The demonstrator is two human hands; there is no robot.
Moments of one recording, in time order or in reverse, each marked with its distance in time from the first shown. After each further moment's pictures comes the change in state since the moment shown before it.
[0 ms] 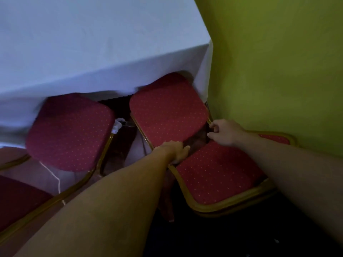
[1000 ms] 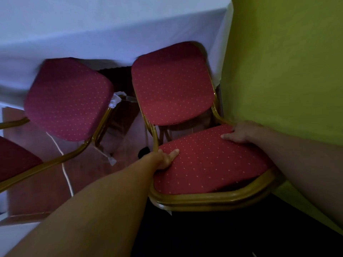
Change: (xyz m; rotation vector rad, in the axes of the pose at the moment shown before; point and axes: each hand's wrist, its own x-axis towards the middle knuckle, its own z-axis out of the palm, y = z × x) left_hand 0.020 0.004 0.077 -0.681 -0.213 -0.516; right_hand 0.065 0.094 0.007 -0.439 -0.373 0.213
